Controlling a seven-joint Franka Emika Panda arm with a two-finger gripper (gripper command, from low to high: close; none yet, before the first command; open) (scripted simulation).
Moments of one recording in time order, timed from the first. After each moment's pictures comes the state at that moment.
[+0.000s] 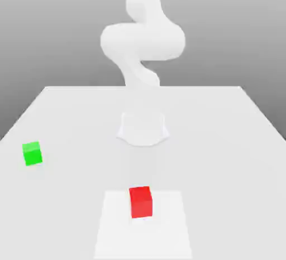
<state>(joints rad) 0.02 -0.72 -0.02 -2.36 0.01 2.35 0.77</state>
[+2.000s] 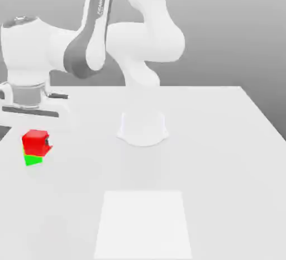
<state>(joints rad) -0.42 -0.19 -0.50 -2.81 -0.21 2.66 0.28</state>
